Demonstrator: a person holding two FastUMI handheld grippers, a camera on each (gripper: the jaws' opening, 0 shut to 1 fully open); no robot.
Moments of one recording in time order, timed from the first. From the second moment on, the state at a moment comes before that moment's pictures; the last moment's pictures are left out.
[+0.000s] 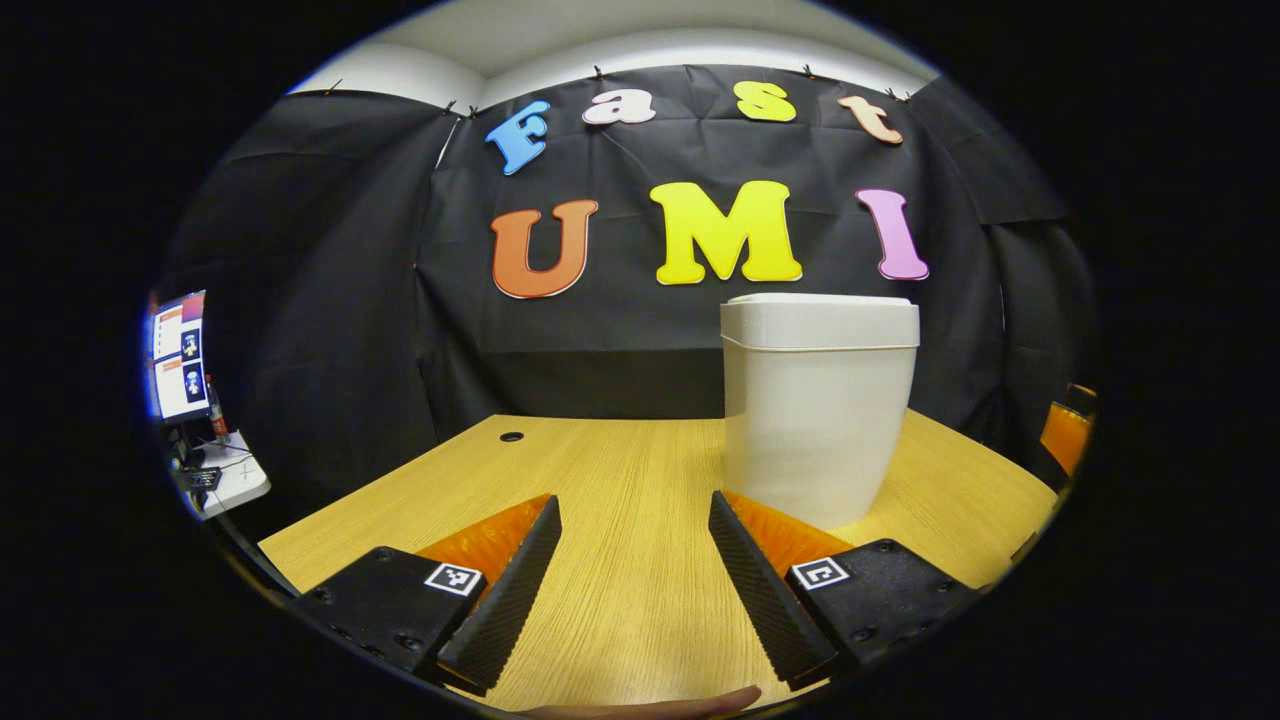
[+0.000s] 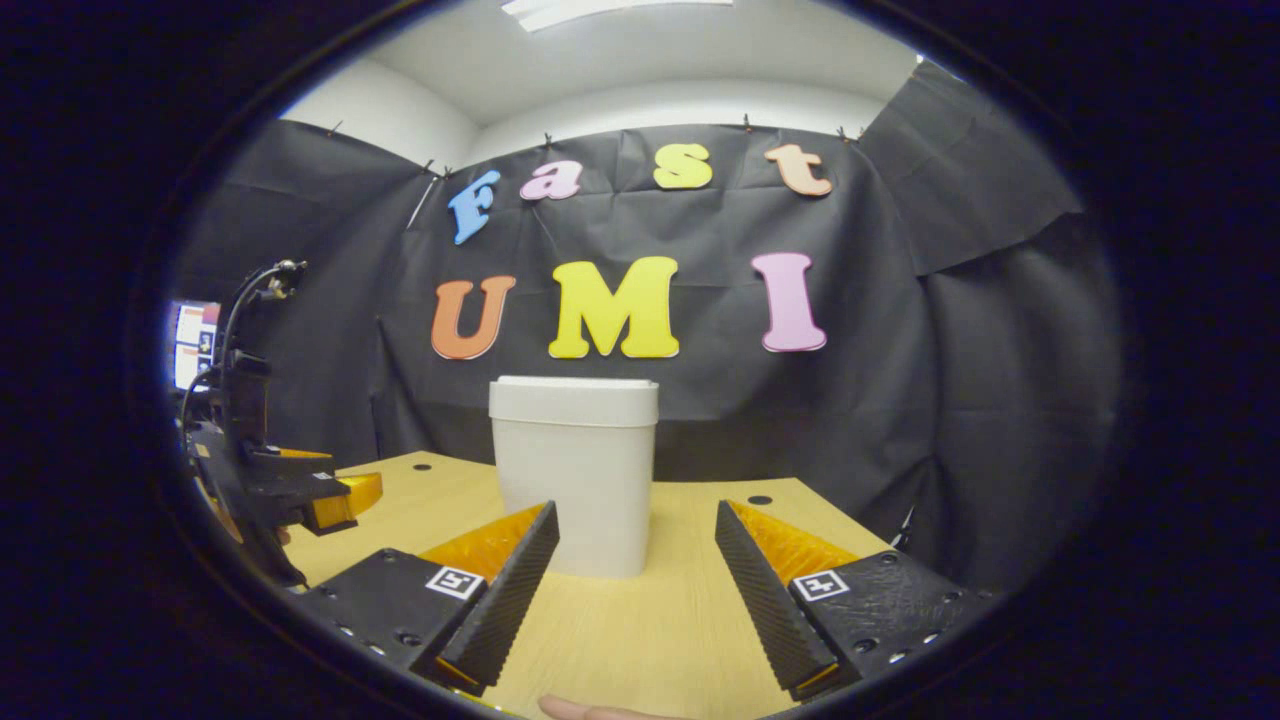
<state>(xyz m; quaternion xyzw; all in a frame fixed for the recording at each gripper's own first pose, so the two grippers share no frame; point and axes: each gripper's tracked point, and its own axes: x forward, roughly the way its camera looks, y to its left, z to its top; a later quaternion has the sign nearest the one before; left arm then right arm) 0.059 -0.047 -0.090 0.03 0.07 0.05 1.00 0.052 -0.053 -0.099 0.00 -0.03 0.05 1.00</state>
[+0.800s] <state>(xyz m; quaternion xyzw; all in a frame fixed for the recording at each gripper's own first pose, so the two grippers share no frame) 0.040 -0.044 -0.062 0.03 0.03 0.07 1.00 0.037 -0.053 -0.109 -0.05 -0.02 0.03 1.00</state>
